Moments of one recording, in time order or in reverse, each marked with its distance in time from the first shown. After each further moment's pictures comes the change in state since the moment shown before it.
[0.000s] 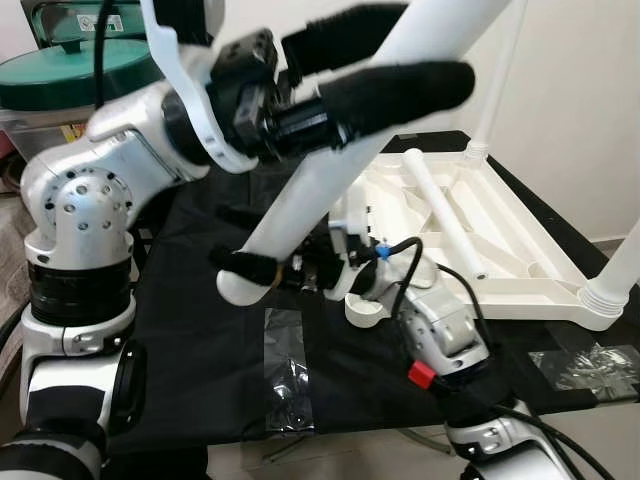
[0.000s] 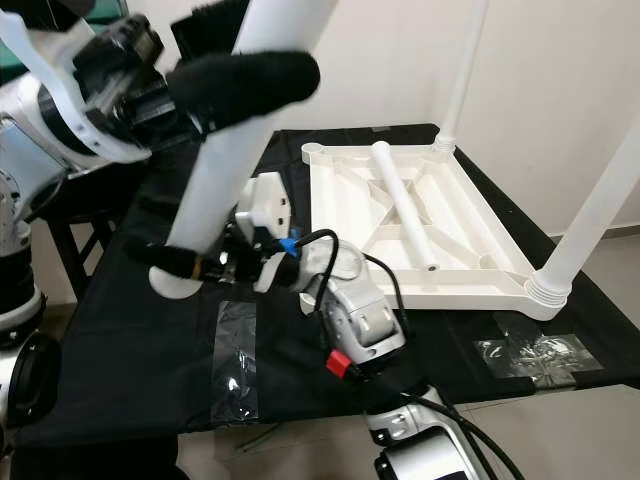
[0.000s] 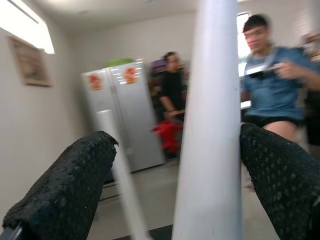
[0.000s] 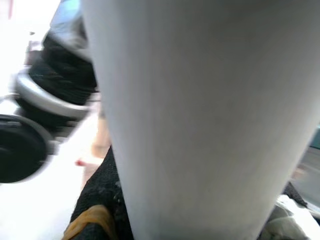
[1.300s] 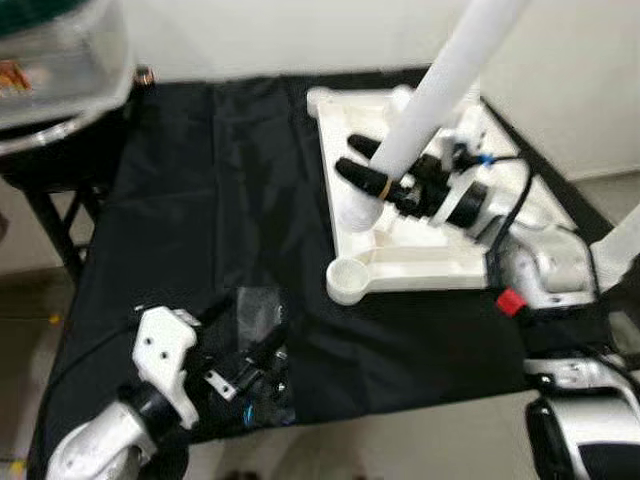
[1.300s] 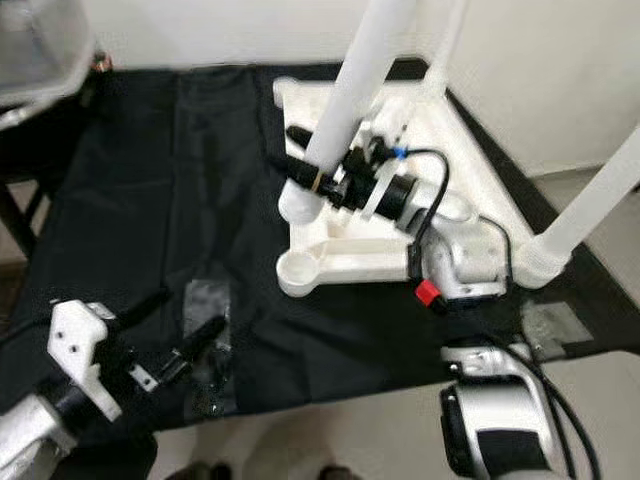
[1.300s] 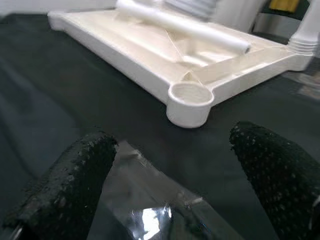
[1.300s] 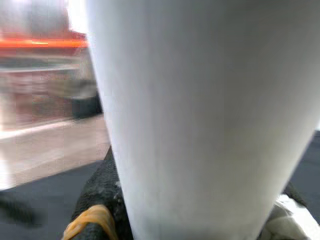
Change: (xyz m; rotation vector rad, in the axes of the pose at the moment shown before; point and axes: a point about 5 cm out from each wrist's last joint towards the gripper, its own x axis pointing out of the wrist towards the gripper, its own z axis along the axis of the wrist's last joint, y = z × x) left arm -0.163 -0.138 -0.156 0.011 0.531 0.839; right arm -0.075 -0.060 0.037 0.043 0.155 -0.193
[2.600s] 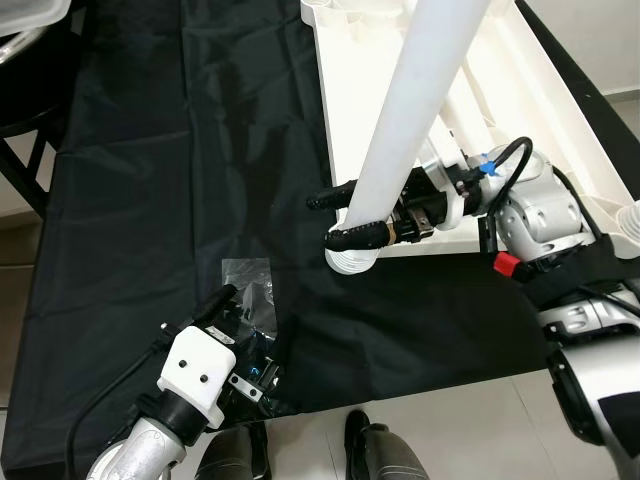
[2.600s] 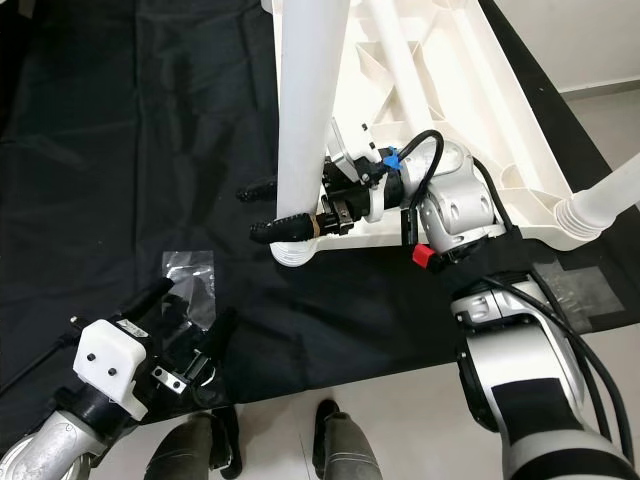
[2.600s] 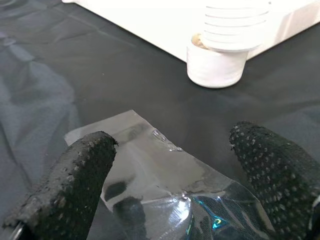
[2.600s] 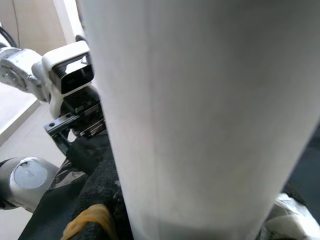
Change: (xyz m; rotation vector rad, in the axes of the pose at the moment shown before) left arm 0.007 -0.019 0.004 0.262 -0.077 0.142; right arm 0.022 0.001 0.014 -0.177 0.257 0.605
